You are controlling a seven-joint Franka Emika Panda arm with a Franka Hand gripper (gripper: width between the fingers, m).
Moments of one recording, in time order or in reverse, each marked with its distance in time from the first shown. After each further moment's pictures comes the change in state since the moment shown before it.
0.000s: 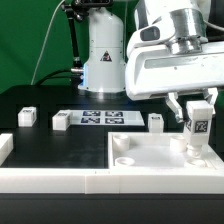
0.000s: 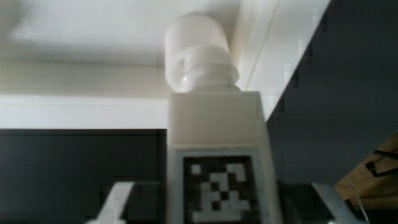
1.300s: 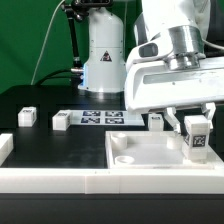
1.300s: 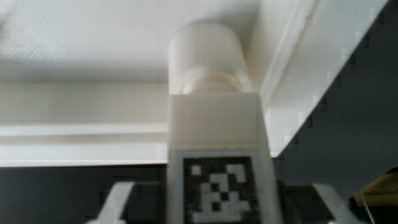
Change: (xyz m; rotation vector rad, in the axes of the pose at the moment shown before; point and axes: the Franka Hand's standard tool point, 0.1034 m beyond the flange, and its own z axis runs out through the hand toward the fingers) arm -0.012 0.002 0.018 -0.004 0.007 0.005
